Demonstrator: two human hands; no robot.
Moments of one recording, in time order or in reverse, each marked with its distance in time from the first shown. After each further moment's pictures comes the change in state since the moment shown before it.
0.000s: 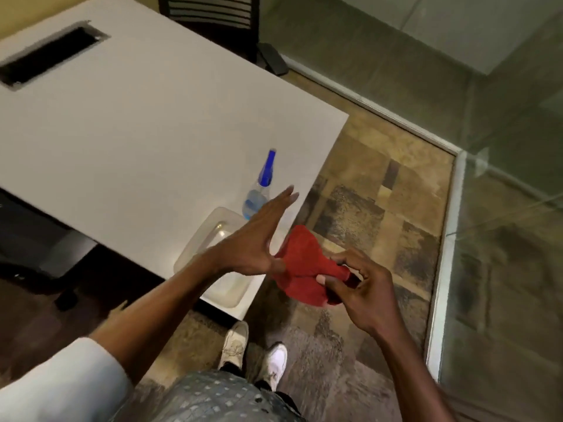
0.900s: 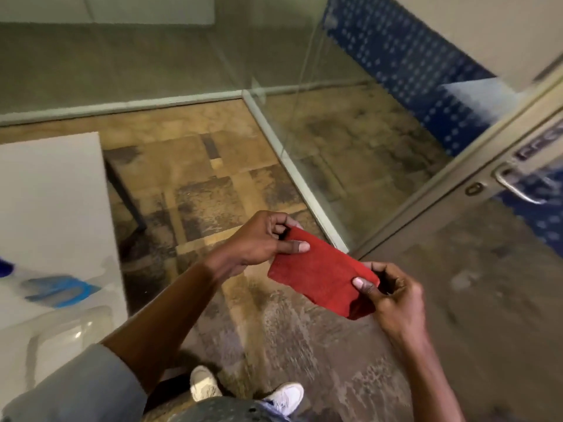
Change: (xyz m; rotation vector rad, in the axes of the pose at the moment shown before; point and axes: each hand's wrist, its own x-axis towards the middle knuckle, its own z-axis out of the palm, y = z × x) left_hand 0.105 0.219 0.257 -0.350 -0.722 -0.021; right_hand -0.316 0.074 -0.134 0.198 1.036 0.504
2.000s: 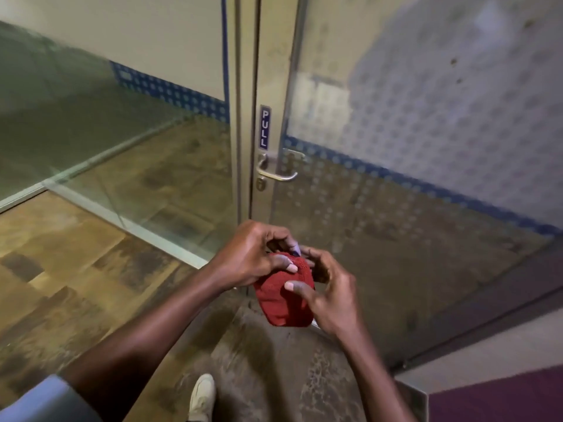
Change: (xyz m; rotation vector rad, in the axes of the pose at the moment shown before) left_hand 0.154 0.140 0.374 0.533 -0.522 0.588; right_hand -0.004 0.051 -0.272 -0.143 0.496 -0.065
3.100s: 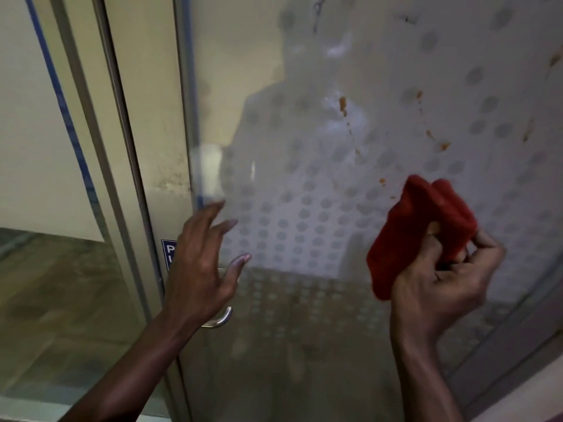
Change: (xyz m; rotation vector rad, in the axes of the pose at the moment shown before) left_hand 0.293 -0.036 -0.070 0.410 0.558 0.560; right_hand 0.240 -0.073 -0.144 -0.003 1.518 -0.213
